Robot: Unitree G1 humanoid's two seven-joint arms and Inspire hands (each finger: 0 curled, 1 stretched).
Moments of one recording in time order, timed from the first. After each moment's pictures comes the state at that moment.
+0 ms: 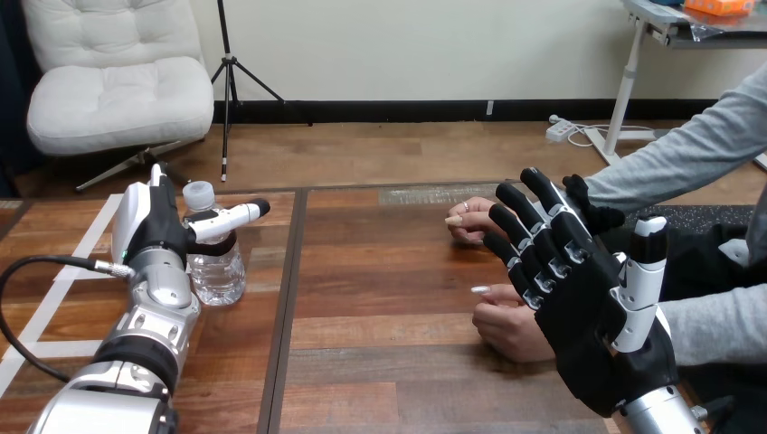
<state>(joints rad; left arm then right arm) -0.82 0.30 -0.02 1.32 0.23 -0.08 0.30 0.20 -0.11 -0.08 -0.19 0.51 0.00 0.49</state>
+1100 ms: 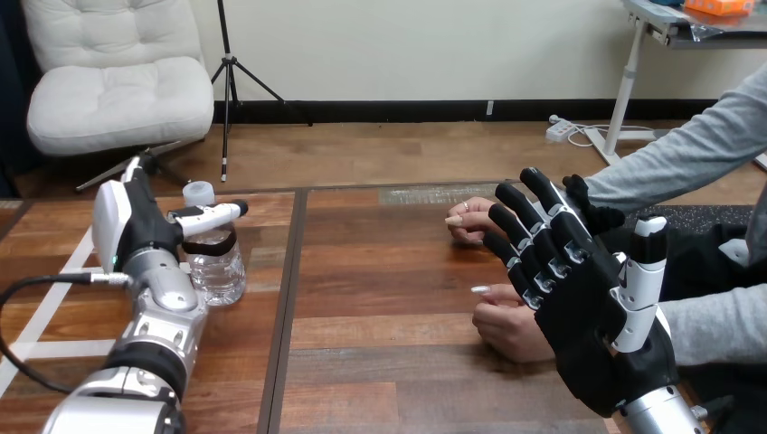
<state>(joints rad) -0.81 0.27 0.04 1.32 0.19 -0.14 0.47 0.20 -0.11 -0.08 -0.19 0.51 0.00 0.50</state>
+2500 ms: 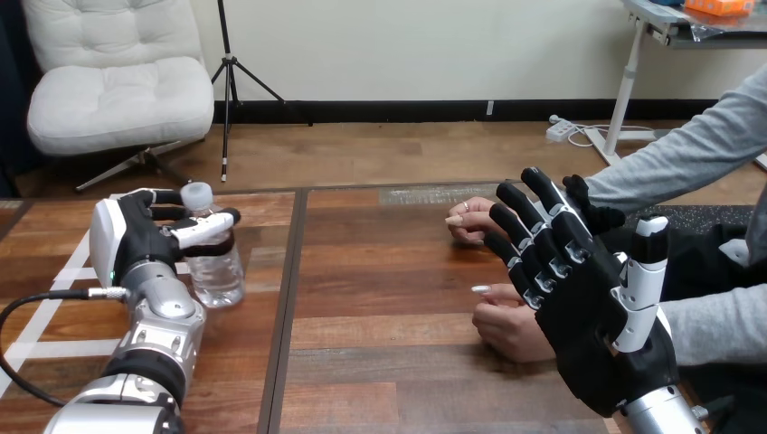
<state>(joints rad) -0.79 0.27 0.07 1.32 0.15 -0.12 0.47 0.20 -0.11 -0.09 -0.19 0.51 0.00 0.50</state>
